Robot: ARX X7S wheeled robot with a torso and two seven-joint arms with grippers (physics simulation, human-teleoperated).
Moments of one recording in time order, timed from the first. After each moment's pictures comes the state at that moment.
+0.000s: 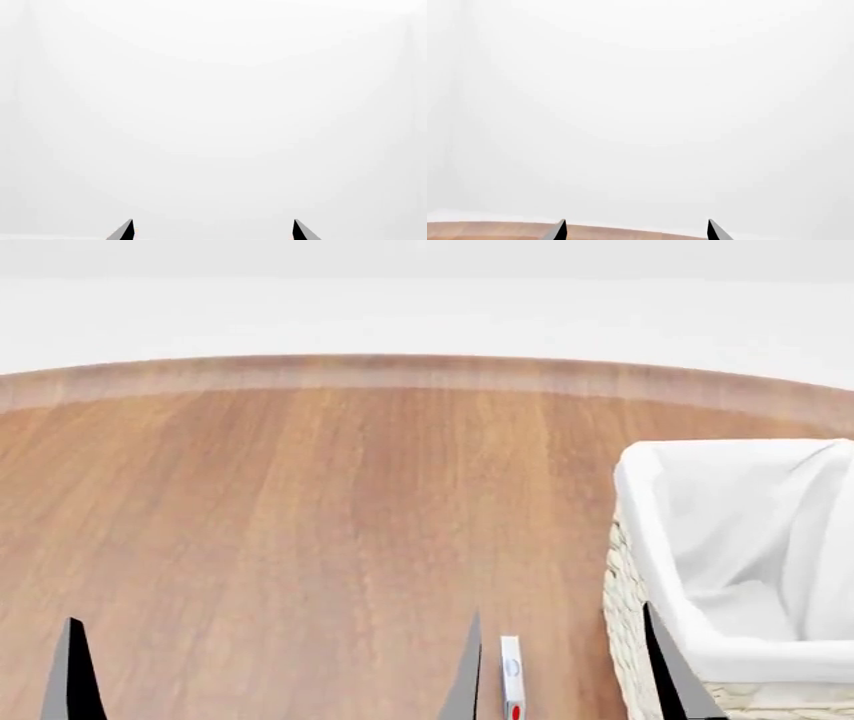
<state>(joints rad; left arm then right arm) 0.20 -0.30 0.19 0.80 -0.18 -0.06 -0.32 -0.08 0.32 -0.28 -0.79 0.10 0.24 0.36</state>
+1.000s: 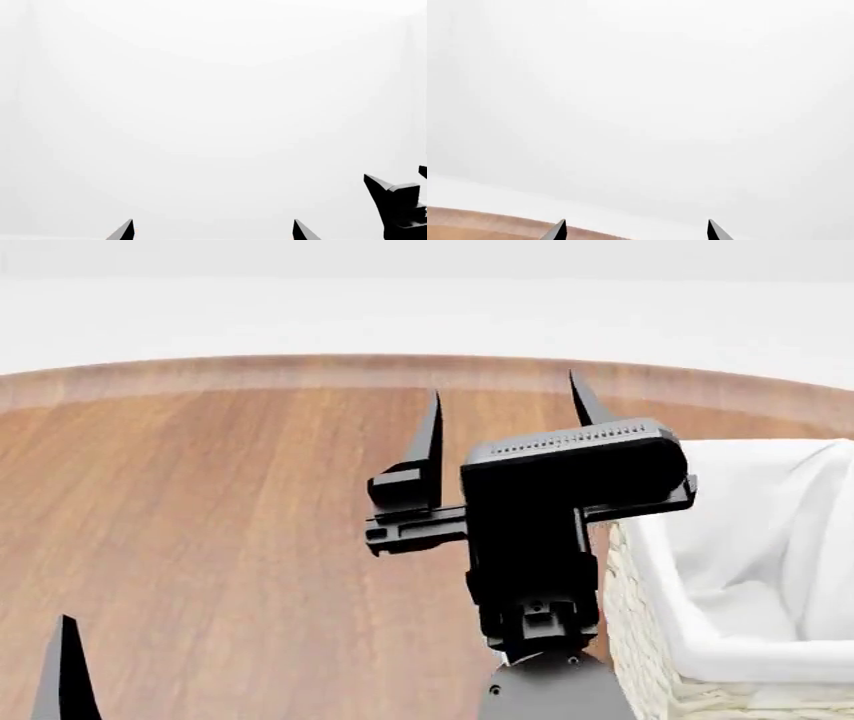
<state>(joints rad) 0.20 -0.32 0.20 0.81 -0.20 -0.06 -0.35 0.61 0.20 -0.35 -0.33 0.14 0.57 0.27</state>
